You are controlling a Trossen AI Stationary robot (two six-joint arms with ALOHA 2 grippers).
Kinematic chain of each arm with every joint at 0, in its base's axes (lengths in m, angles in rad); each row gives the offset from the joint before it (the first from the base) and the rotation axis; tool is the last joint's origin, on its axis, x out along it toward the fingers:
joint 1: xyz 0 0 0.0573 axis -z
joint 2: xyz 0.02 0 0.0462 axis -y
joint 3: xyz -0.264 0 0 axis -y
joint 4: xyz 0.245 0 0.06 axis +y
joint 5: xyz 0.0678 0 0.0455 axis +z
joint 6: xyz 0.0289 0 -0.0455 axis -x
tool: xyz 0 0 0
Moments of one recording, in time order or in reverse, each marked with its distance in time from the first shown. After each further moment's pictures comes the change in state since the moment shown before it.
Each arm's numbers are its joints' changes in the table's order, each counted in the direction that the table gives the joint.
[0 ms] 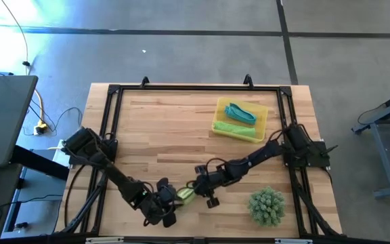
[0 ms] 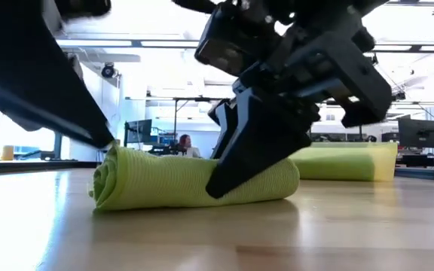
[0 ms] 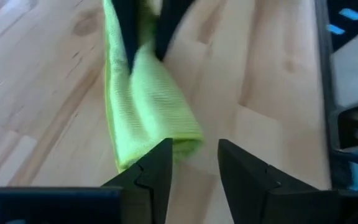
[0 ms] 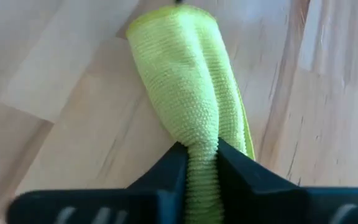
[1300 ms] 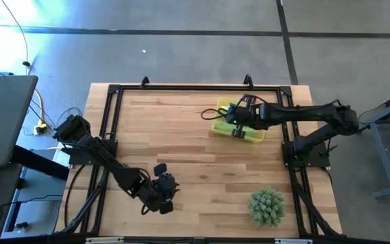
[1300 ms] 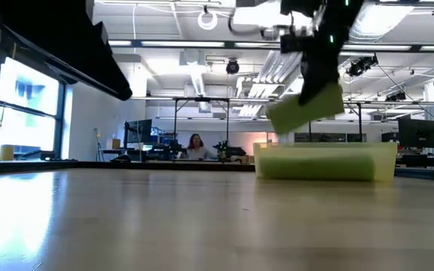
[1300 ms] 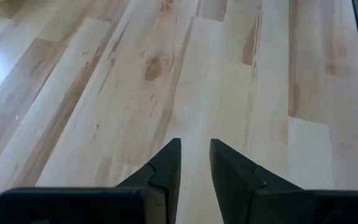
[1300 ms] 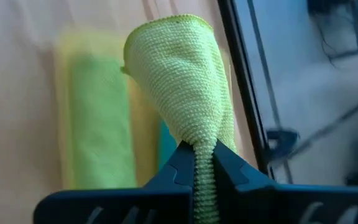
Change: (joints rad) left arm -0.085 0.193 0.003 0.273 -0.001 -0.203; right arm 0.497 0.675 -0.092 0.793 -0.582 0.065
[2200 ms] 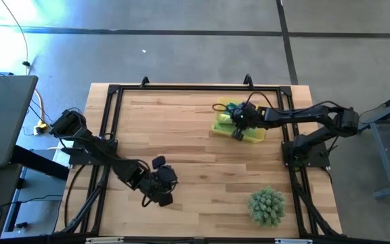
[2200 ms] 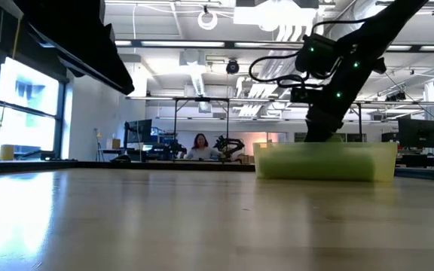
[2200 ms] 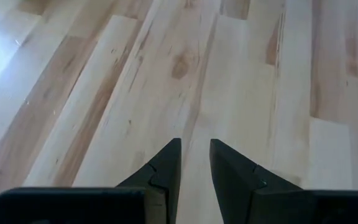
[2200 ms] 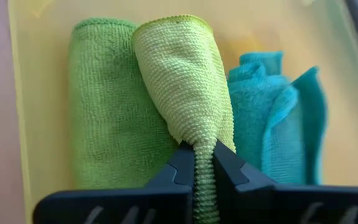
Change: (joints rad) left arm -0.074 0.080 0.001 0.117 -0.055 -0.017; right arm 0.221 0.011 -0.457 -0.626 0.366 -0.011
